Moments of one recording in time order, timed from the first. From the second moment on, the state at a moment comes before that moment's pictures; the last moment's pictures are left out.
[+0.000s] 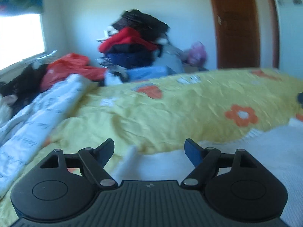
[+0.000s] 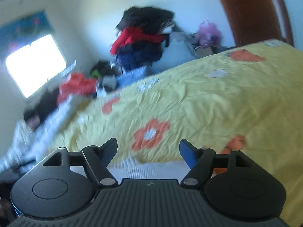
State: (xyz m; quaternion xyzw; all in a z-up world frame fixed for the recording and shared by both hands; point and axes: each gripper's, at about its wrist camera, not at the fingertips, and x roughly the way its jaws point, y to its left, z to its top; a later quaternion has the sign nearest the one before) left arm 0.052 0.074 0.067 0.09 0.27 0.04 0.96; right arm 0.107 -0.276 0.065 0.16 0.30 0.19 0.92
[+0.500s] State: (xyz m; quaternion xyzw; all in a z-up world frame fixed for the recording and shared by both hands) left arm 0.083 0.094 0.012 0.03 0.36 0.04 0.93; right arm 0.123 -0.251 0.019 0.04 0.36 0.14 0.92
